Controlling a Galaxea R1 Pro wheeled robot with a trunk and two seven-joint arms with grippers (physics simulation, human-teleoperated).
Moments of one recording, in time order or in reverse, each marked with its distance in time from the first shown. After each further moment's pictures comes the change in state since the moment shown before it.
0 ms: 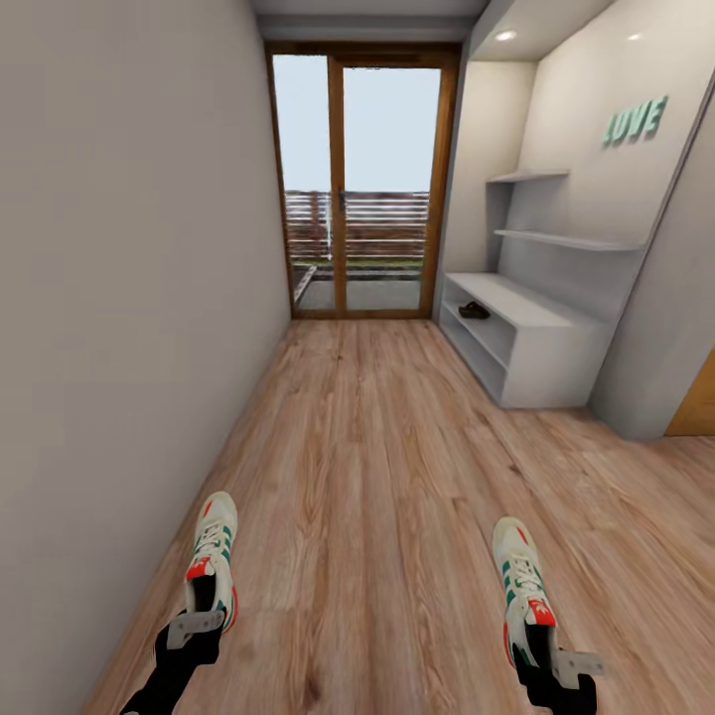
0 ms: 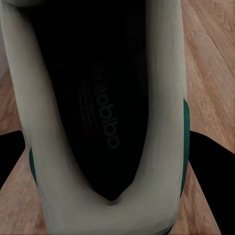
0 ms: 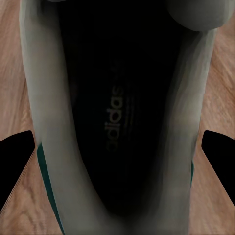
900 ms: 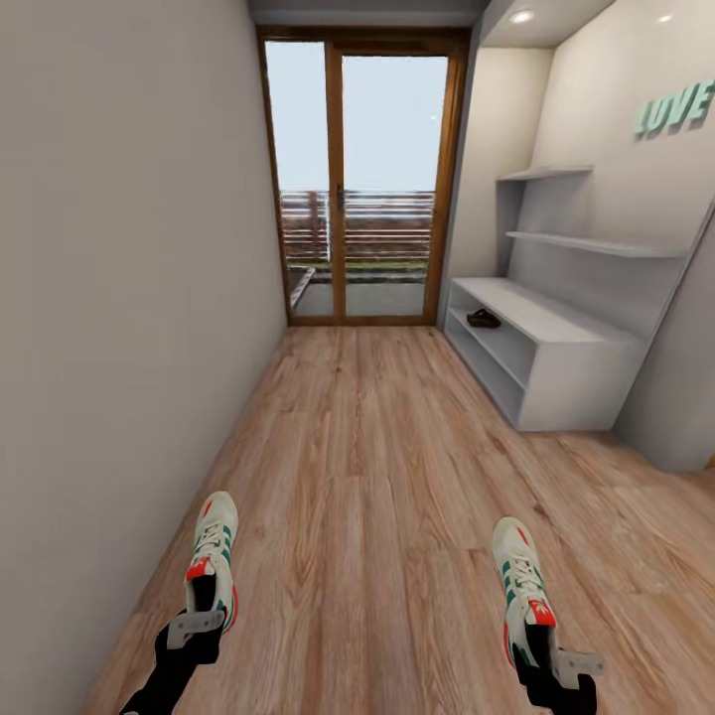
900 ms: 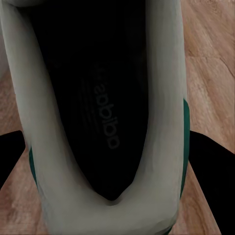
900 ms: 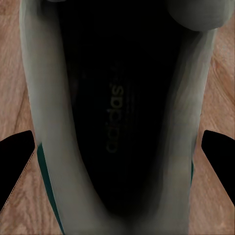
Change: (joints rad) left arm 0.000 0.000 0.000 -0.001 0.000 -0.001 0.000; right arm 0.000 0.000 0.000 0.000 0.000 0.000 0.000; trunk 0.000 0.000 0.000
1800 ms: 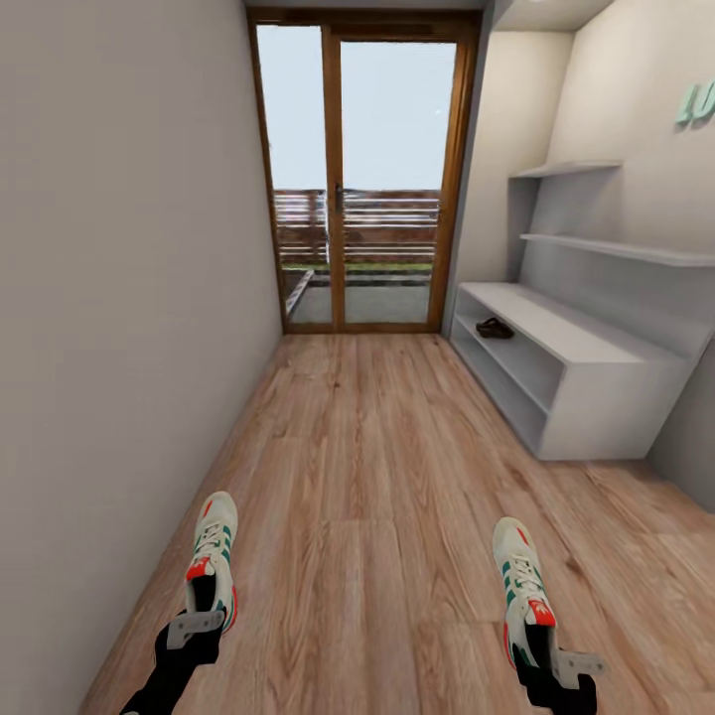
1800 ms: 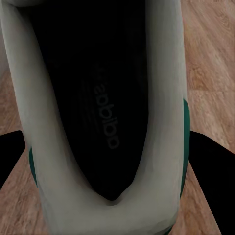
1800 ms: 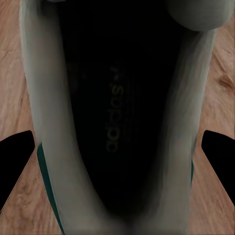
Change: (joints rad) left arm 0.000 0.000 0.000 0.001 0.000 0.000 0.000; right arm 0.000 0.000 0.000 0.000 0.001 0.000 0.000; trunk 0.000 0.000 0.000
